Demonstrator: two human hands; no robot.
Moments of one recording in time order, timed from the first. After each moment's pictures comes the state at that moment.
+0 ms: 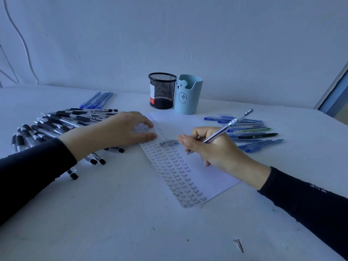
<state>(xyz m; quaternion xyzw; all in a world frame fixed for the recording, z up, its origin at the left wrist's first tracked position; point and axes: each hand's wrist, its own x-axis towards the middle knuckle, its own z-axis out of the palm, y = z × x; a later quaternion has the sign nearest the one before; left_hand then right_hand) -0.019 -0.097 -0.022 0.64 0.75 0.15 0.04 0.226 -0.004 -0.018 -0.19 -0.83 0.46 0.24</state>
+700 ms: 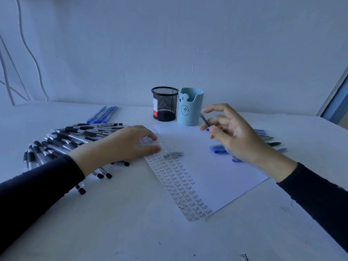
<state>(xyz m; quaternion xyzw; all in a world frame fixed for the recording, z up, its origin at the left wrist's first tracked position) -0.019 -0.098 -0.023 0.64 0.75 0.16 0.05 0.239 0.043 0.005 -0.14 -0.85 0.38 0.33</state>
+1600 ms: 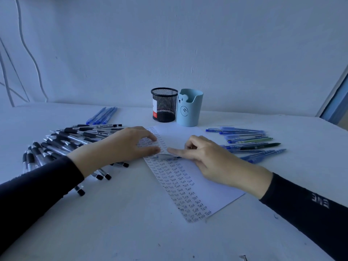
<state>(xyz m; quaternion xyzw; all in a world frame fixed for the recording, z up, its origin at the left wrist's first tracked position) -0.020 -0.098 -0.024 0.63 0.75 0.16 0.06 0.215 0.028 -0.033 -0.05 -0.98 0.06 0.16</state>
